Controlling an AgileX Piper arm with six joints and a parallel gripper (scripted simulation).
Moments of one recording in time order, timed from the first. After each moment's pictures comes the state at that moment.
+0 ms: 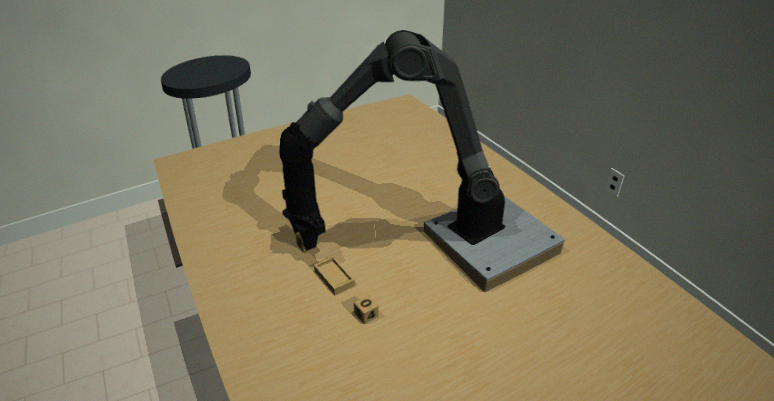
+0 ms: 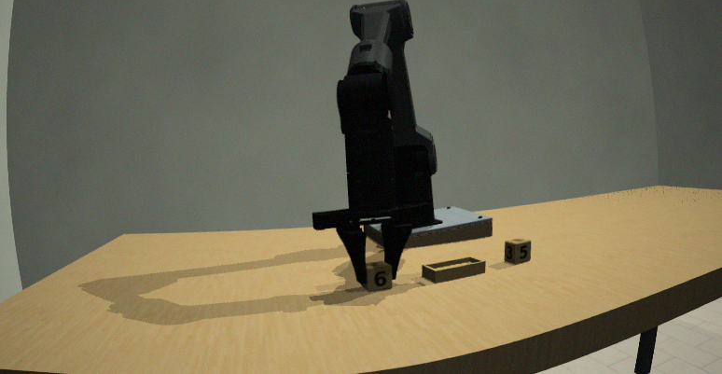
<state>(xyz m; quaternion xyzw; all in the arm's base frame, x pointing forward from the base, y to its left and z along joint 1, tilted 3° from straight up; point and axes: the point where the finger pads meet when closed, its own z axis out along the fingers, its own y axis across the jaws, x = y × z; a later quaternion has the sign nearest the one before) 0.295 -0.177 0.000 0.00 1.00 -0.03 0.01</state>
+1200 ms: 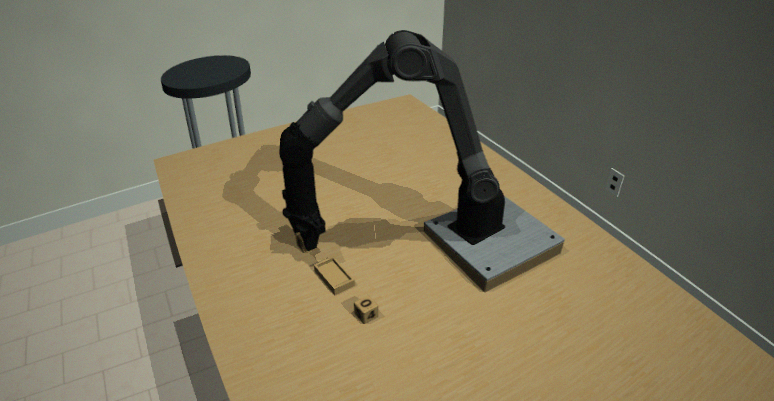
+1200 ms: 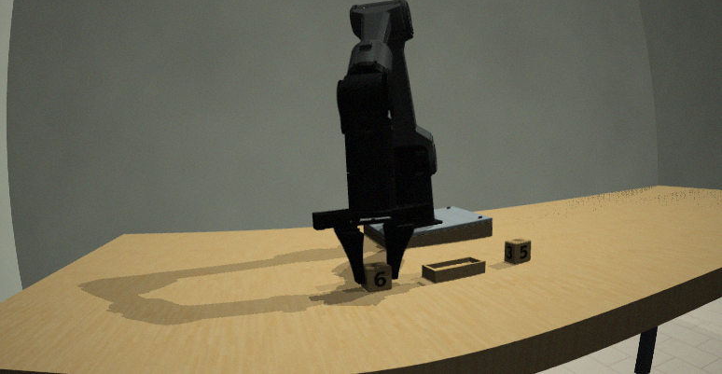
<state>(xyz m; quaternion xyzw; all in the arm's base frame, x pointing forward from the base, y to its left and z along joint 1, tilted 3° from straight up) 0.295 -0.177 0.000 0.00 1.00 -0.03 0.01</state>
